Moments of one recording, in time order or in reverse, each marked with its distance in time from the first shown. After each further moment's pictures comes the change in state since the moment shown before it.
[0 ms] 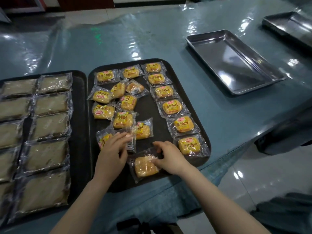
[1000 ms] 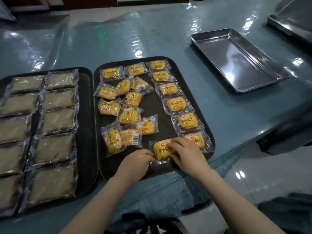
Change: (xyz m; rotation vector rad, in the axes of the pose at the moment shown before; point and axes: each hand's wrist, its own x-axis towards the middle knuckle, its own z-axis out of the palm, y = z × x) left_hand -0.015 0.018 0.030 0.061 -0.381 0.245; right_hand -0.032 0.026 -0.014 -0.372 0.221 -0.235
